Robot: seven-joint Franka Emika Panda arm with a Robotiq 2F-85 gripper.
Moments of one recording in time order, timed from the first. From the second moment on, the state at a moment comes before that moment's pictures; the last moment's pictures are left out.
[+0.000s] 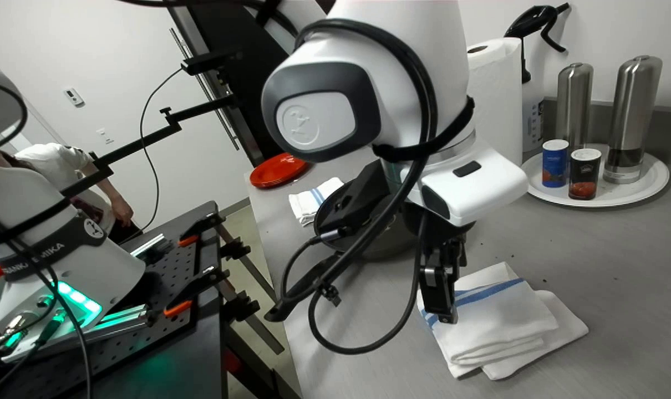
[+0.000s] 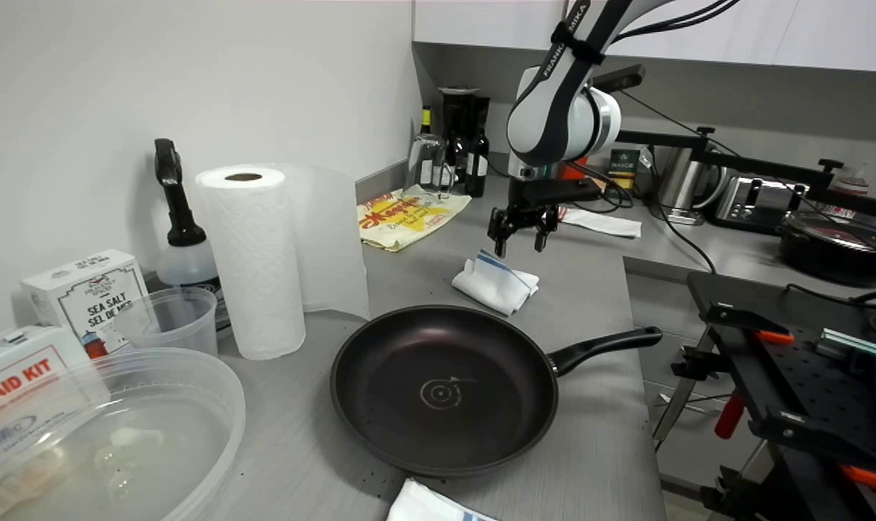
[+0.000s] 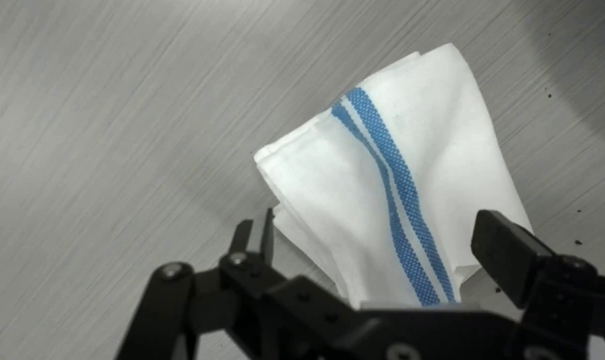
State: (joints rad) arm -0.36 0.72 -0.19 -2.02 0.16 2.76 0.19
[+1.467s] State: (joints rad) arm -0.43 0.79 -0.13 -1.95 0.16 2.73 0.08
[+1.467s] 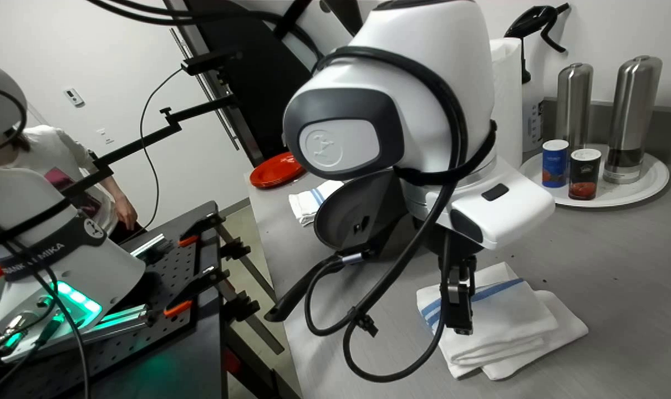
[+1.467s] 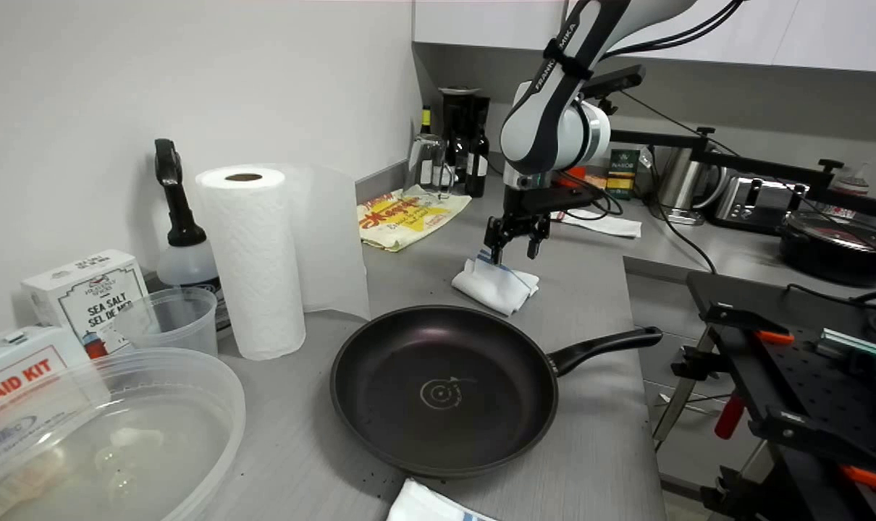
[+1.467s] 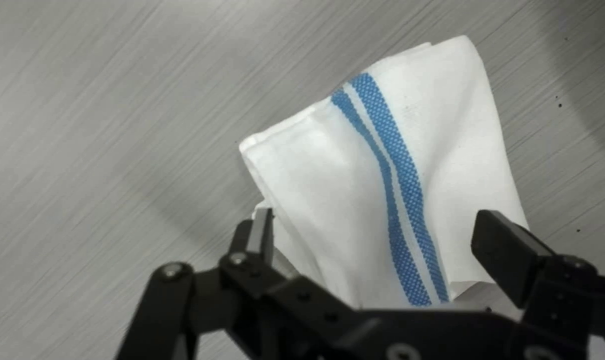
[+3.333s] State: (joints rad) arm -0.43 0.95 -0.08 -1.88 0.19 2.88 0.08
